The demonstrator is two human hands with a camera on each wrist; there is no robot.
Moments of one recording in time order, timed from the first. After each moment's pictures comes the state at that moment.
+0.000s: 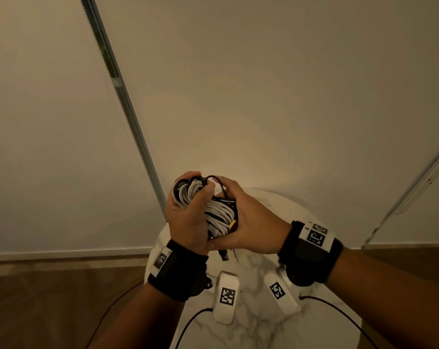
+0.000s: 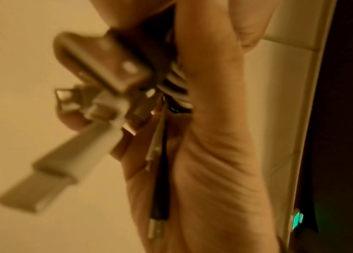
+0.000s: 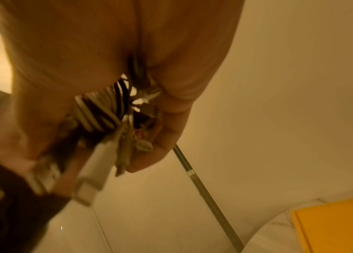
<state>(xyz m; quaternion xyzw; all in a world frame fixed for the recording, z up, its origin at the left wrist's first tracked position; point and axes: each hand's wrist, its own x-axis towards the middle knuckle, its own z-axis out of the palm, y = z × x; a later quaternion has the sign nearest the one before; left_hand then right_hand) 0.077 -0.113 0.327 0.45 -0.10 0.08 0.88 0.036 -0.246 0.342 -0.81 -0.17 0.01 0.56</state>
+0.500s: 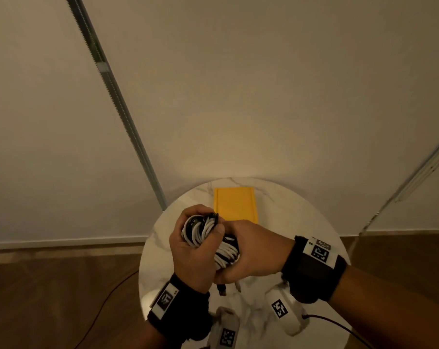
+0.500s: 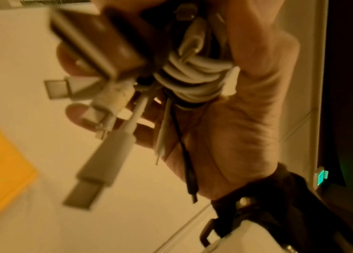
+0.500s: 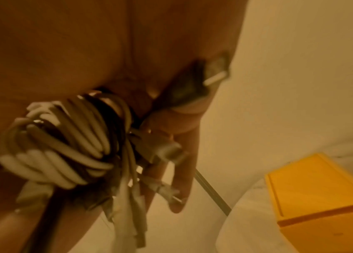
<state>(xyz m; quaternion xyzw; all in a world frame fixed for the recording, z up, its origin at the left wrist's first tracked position) 0.038 -0.119 0.263 0.60 -0.17 0.13 0.77 0.019 -0.266 0.303 -0.82 -0.21 0.13 0.51</state>
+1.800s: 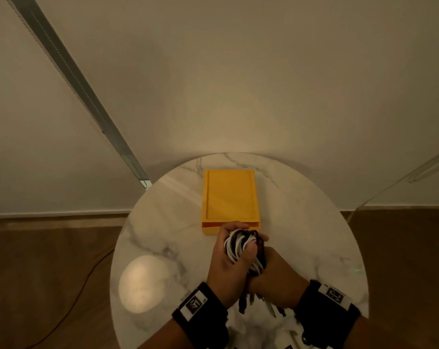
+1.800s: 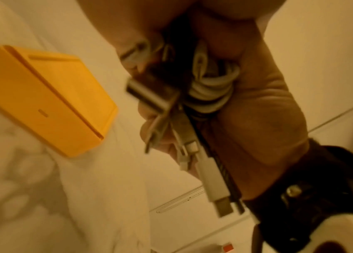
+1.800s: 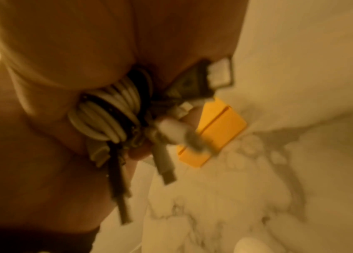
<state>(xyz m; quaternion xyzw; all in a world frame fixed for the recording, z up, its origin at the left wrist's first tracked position) 0.125 -0.199 0.126 0.58 -0.13 -0.16 0.79 0.090 -0.321 0.131 -0.74 0.06 0.15 0.66</state>
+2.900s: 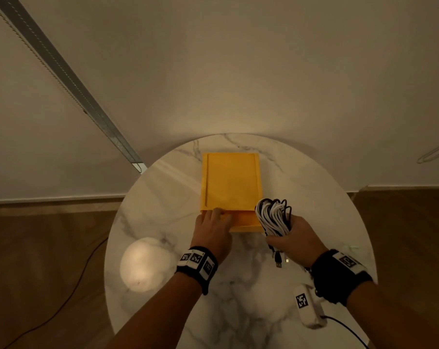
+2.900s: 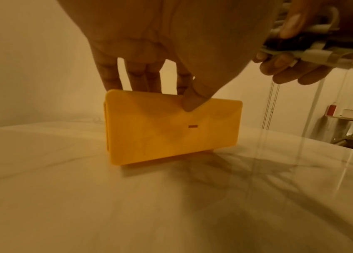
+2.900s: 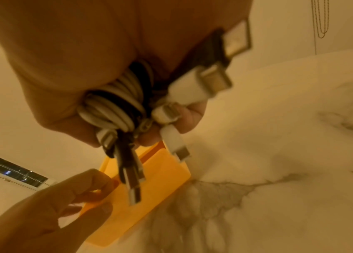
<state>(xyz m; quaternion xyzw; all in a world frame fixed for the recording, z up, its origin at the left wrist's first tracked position) 0.214 -0.185 0.002 0.95 -0.29 -0.14 0.05 0.126 -0.394 0.050 -0.80 0.23 0.10 0.55</state>
